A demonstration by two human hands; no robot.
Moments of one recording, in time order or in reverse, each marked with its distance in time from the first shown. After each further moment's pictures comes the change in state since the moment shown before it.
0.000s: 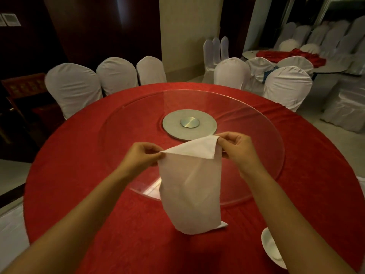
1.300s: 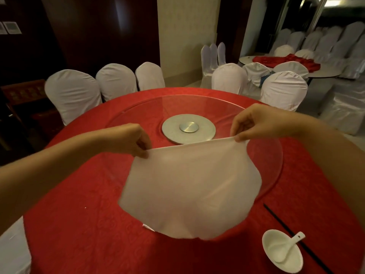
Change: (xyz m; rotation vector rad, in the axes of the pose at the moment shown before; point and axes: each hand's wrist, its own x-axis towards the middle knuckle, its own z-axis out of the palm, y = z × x) left_hand 0.027 0.058 -0.072 0.807 -0.519 0.218; right_hand 0.036 -0.101 -0.061 -0.804 -0.724 -0.161
